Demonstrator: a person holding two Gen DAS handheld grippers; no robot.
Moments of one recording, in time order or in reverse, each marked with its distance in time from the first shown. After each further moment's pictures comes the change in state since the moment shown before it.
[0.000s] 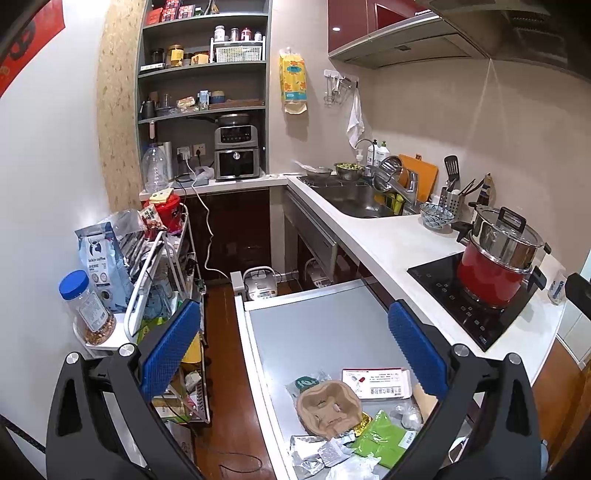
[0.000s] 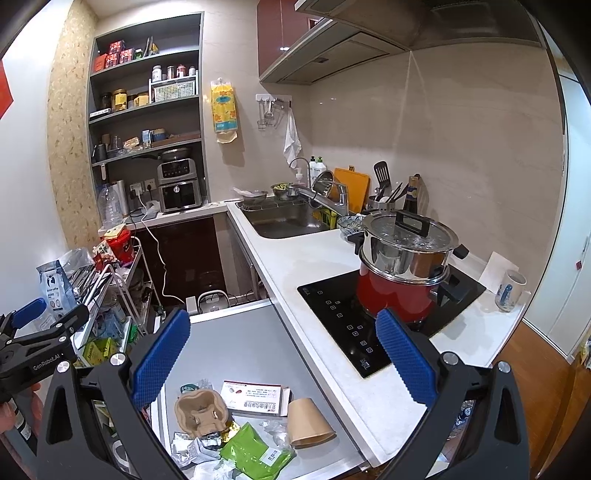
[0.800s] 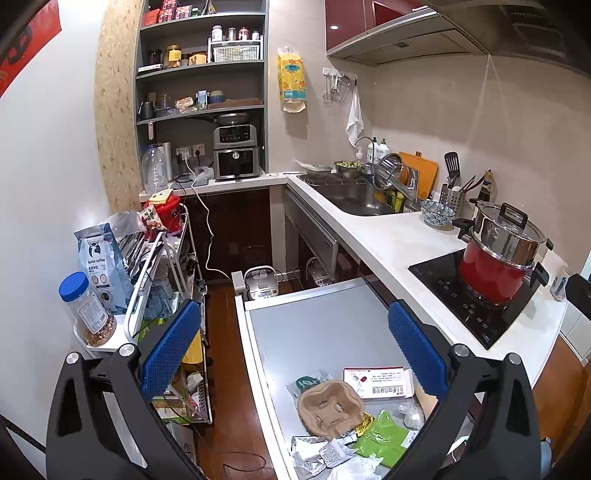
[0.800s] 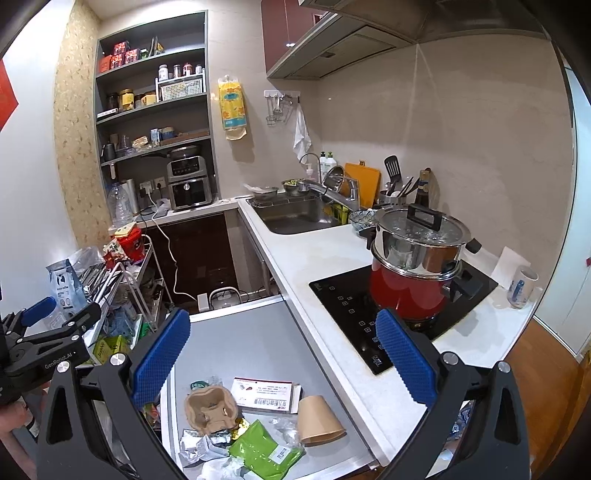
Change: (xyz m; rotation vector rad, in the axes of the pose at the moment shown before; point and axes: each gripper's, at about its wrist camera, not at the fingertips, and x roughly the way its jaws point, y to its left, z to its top) left arm 0.006 -0.002 0.000 0.008 0.013 -0.008; right arm 0.008 0.001 -0.008 0.002 0.013 0.043
